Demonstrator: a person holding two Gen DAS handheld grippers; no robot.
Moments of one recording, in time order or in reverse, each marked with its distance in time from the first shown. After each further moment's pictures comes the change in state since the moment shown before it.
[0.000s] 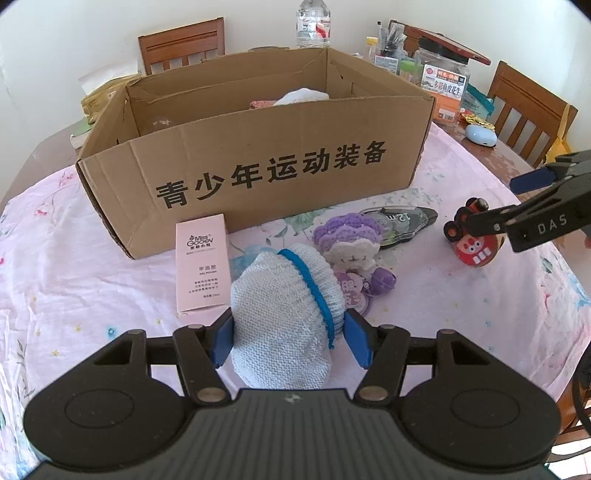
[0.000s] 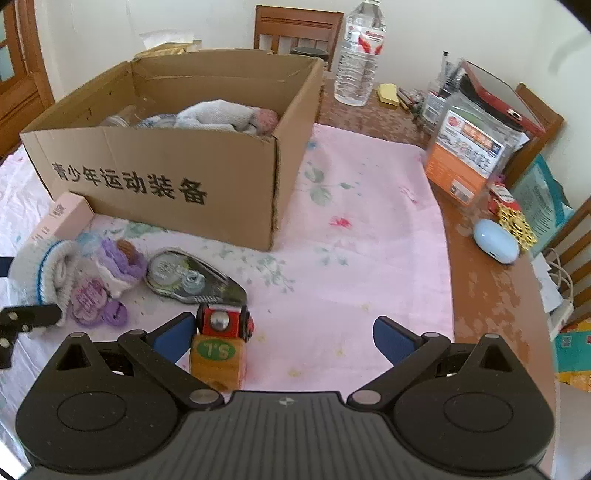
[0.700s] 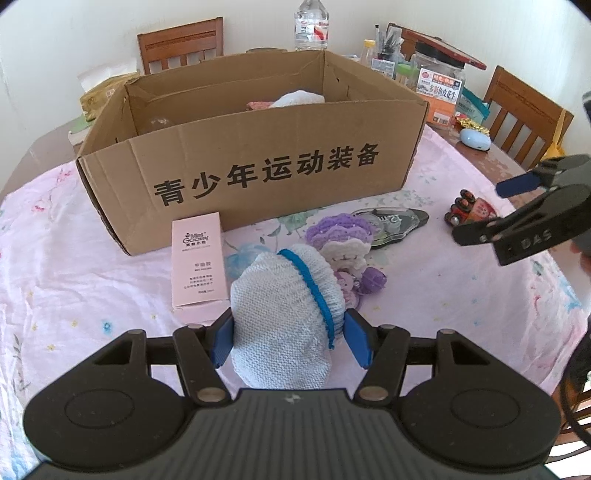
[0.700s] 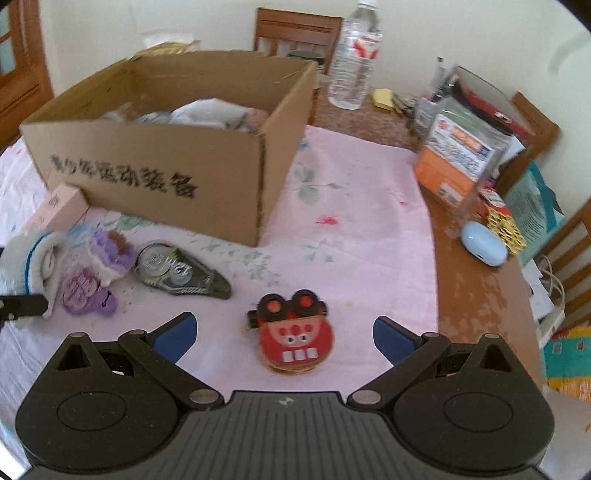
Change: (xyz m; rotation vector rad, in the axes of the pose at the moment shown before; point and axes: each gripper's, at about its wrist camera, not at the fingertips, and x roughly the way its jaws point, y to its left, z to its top) left arm -0.005 -0.001 -0.001 -0.021 0.001 -0.028; right arm 0.003 -0.003 -0.005 -0.051 -0.006 0.005
